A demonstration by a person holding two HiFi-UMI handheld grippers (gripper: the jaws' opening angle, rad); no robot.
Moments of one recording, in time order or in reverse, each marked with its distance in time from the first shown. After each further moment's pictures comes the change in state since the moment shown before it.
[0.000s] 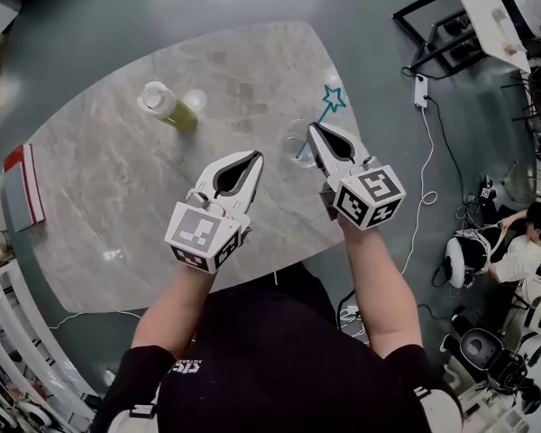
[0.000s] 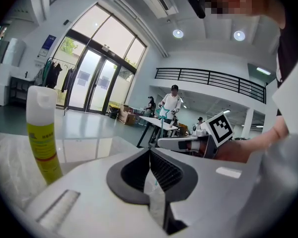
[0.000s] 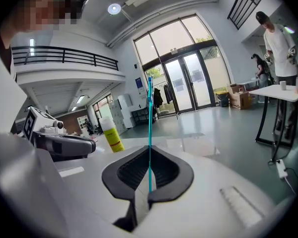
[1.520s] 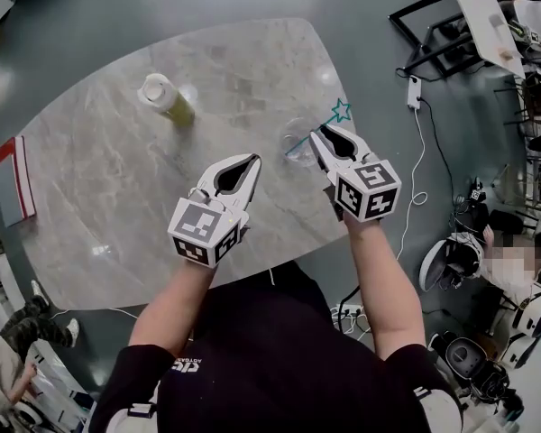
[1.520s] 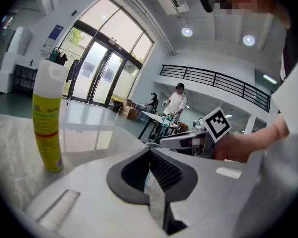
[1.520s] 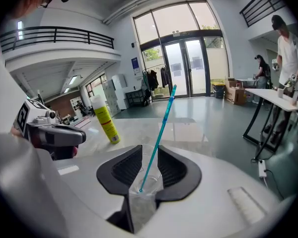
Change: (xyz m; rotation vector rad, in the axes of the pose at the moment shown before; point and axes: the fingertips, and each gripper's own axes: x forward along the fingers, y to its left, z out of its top) left arm 0.004 0.005 -0.036 -0.089 0.055 0.003; right arm -0.003 -0.028 -0.039 -0.062 0.231 -0.097
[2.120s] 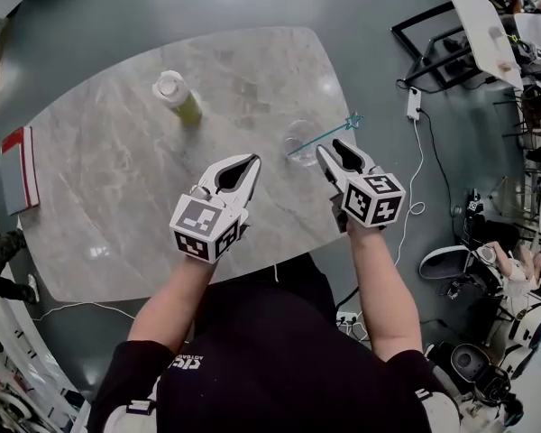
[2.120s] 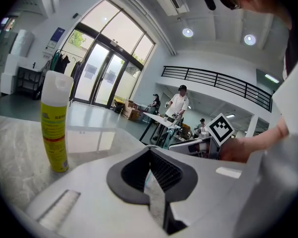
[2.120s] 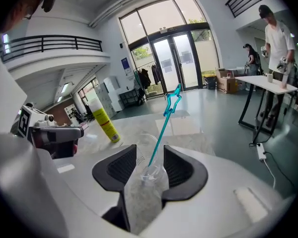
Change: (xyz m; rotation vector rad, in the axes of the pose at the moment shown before) left arm -0.014 0.000 0.008 -0.004 -0.010 0.026; right arm -0.022 -0.009 -0.022 0.140 0.027 -0.023
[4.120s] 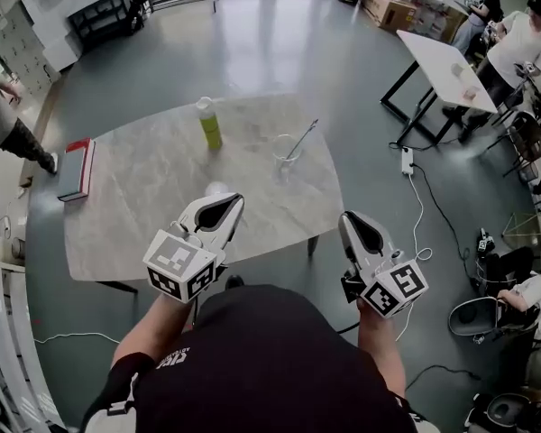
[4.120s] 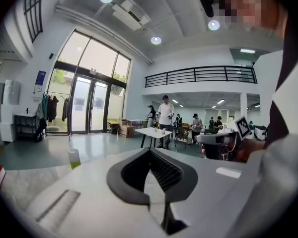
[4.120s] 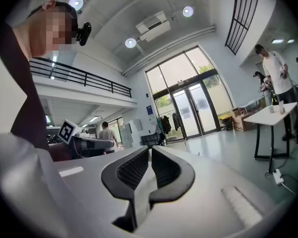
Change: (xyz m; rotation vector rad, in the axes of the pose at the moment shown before) left arm -0.231 -0.203 0.082 0.302 -0.144 0.017; right arm -0.356 0.165 0.005 -0.103 -0.558 0.218
